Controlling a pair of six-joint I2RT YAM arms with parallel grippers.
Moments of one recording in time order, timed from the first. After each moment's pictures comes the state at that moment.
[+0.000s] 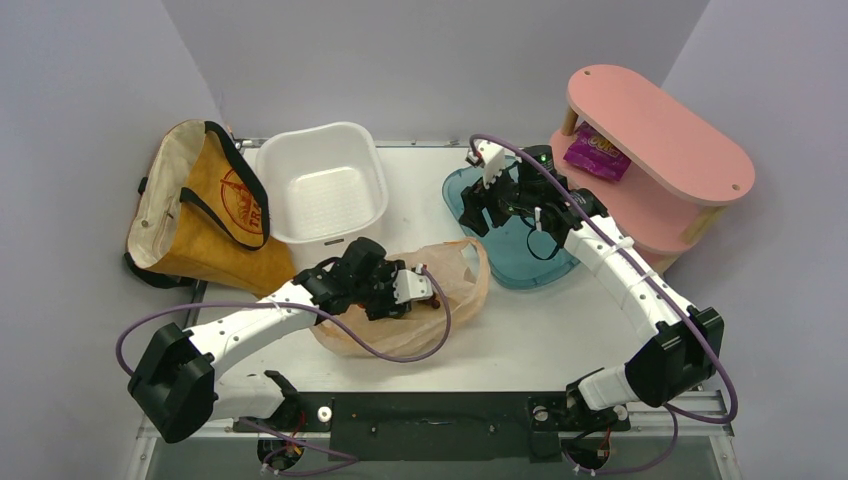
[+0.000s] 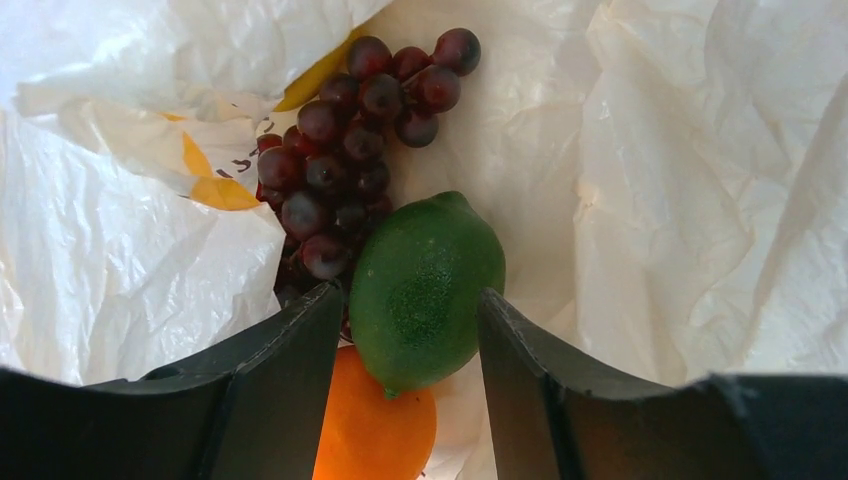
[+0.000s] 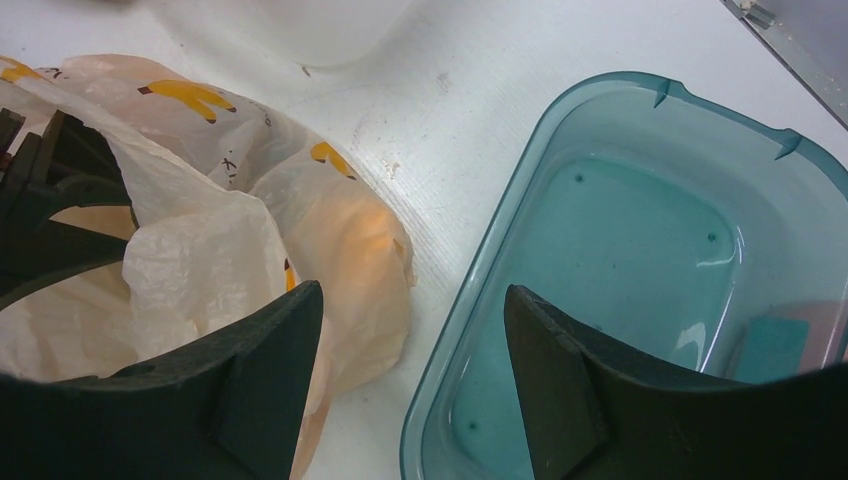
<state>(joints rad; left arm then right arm) -0.75 1.25 0.78 -0.39 0.21 0.65 0.44 1.42 1.36 -0.55 -0.39 -0.25</state>
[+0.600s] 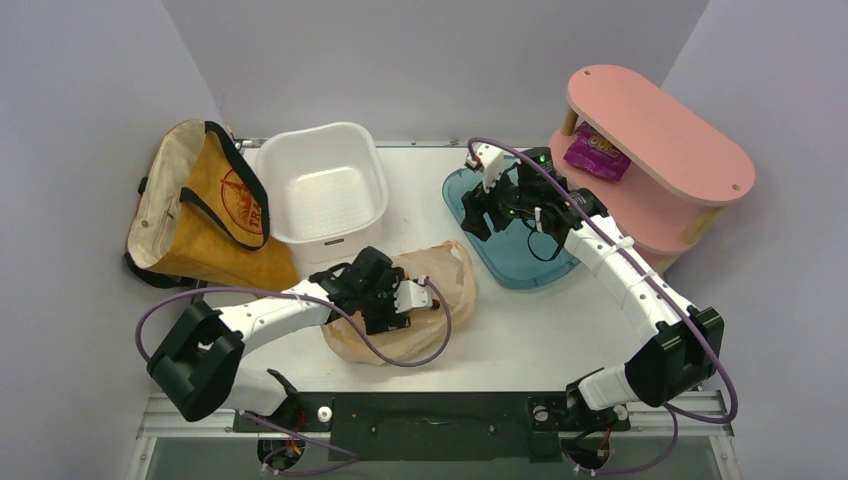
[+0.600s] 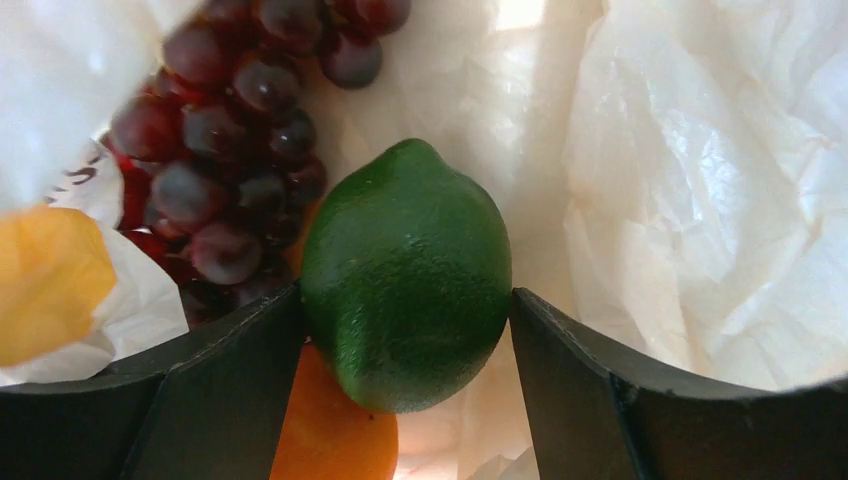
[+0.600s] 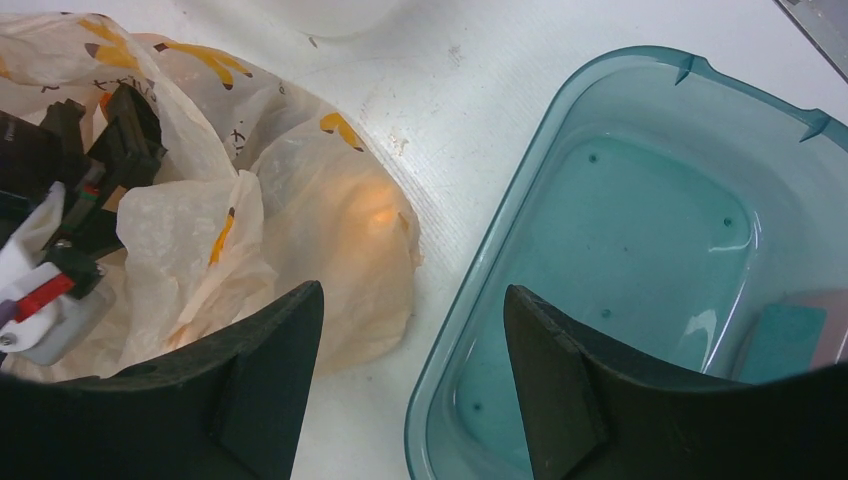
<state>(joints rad) -0.75 1.35 0.72 -0.35 0.19 0.68 0.44 1.42 1.36 -0.60 -0.40 -0.28</state>
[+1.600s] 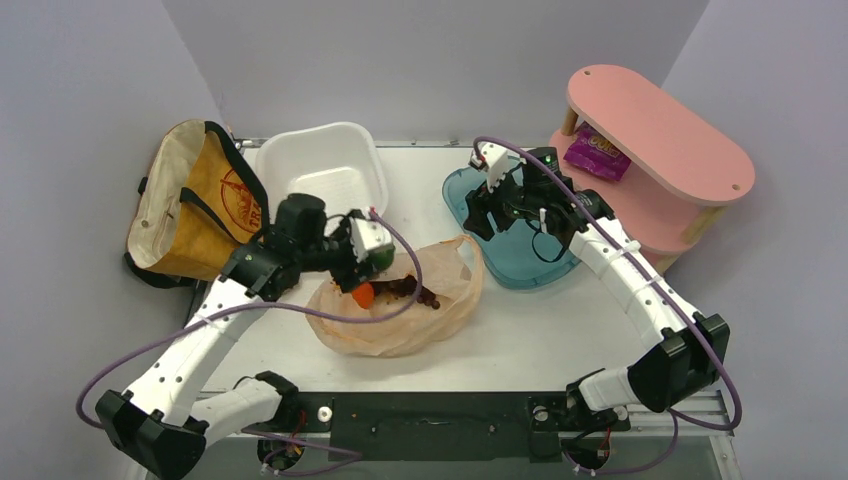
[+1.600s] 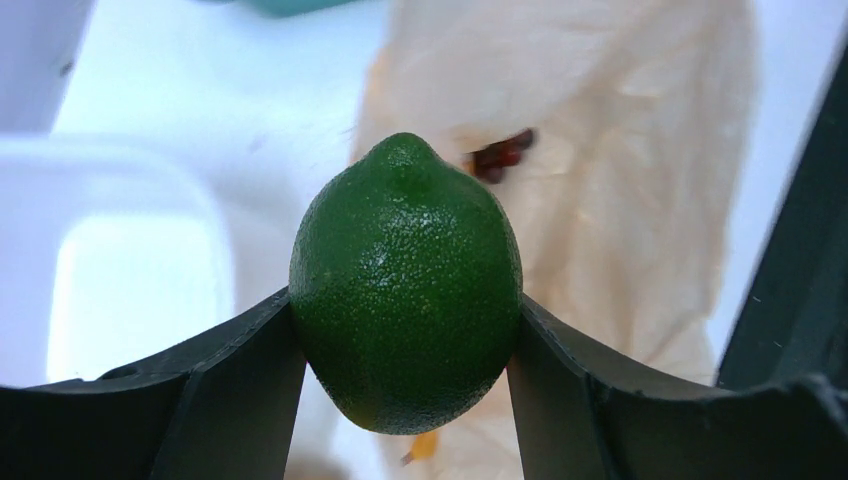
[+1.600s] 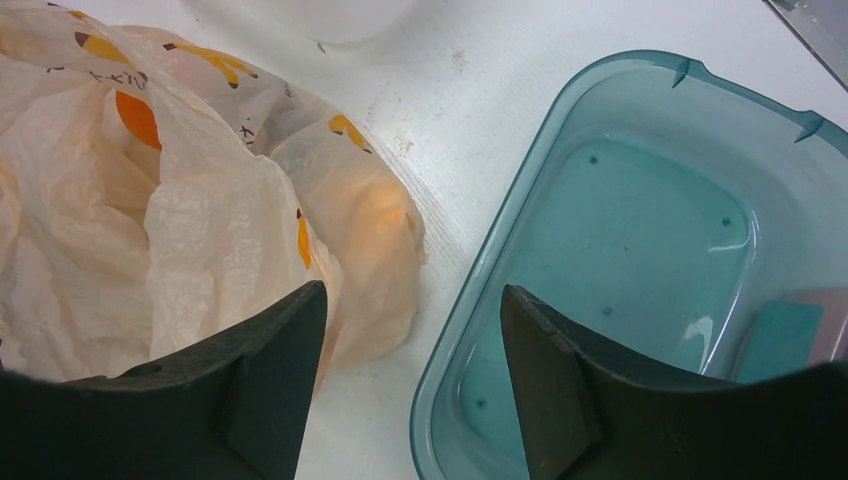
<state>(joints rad) -0.59 1.05 1.07 -0.71 0.42 0.61 0.43 1.40 1.36 -0.62 -0.42 -0.27</state>
